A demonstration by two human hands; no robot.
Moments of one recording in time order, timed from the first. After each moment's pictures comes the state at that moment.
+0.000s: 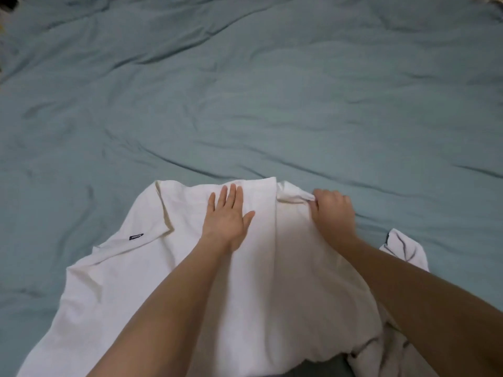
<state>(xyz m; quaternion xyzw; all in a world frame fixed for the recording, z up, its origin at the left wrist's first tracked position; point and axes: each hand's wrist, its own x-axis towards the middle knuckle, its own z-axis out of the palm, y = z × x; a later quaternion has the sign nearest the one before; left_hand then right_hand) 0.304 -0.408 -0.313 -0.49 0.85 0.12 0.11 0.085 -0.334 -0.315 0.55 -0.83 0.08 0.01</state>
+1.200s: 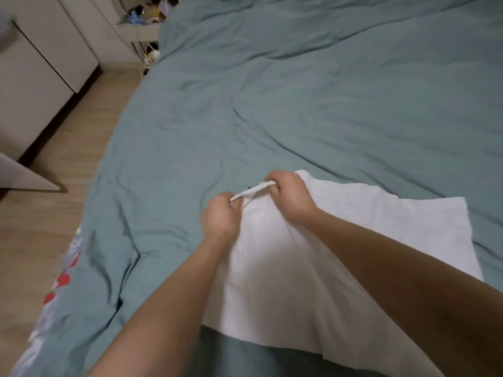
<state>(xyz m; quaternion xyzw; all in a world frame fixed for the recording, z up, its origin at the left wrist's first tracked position) 0.541 -0.418 -0.285 -0.76 0.58 0.21 -0.18 0.378 -0.451 -0.277 0.72 -0.61 0.22 -0.24</state>
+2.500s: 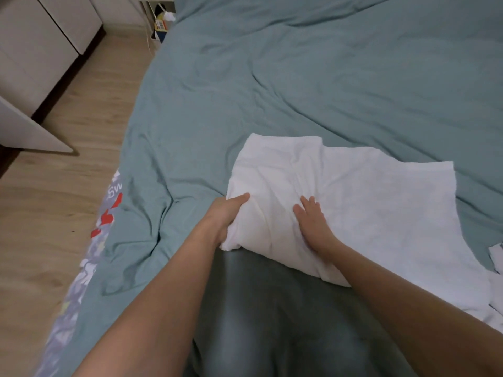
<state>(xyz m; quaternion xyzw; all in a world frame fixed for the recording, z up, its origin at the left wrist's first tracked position) 0.595 -0.311 -0.240 -0.70 0.24 0.62 -0.25 0.396 -0.280 -0.296 0.51 -0.72 0.13 -0.45</state>
